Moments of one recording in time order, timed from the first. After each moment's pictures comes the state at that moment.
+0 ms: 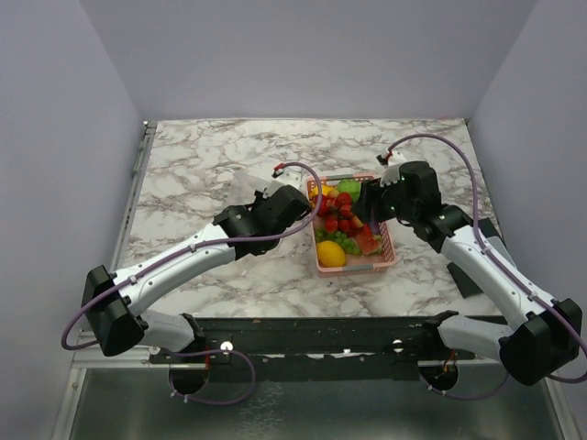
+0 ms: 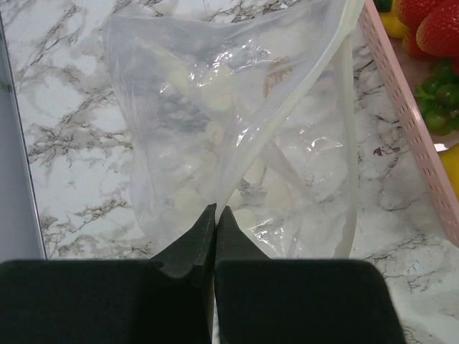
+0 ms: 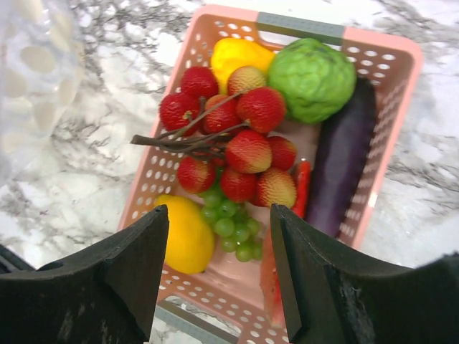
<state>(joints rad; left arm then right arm) -0.94 1.33 1.22 -0.81 -0.71 -0.30 0.42 1.16 0.97 -0.38 -0.14 0.18</state>
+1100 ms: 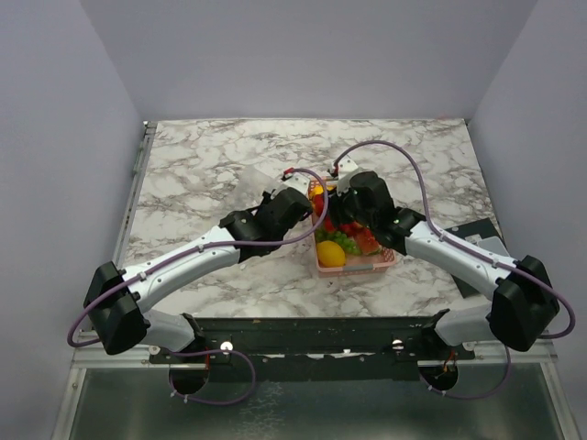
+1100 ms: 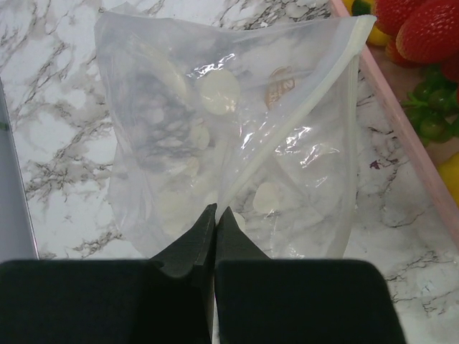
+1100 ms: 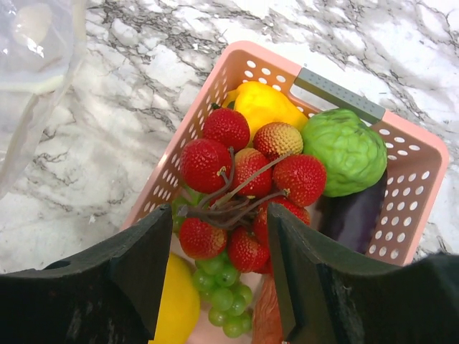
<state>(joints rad) -0.92 1.35 1.14 -0.61 -0.67 -0.15 0.70 1.35 0.95 -0.11 0.14 -0.01</state>
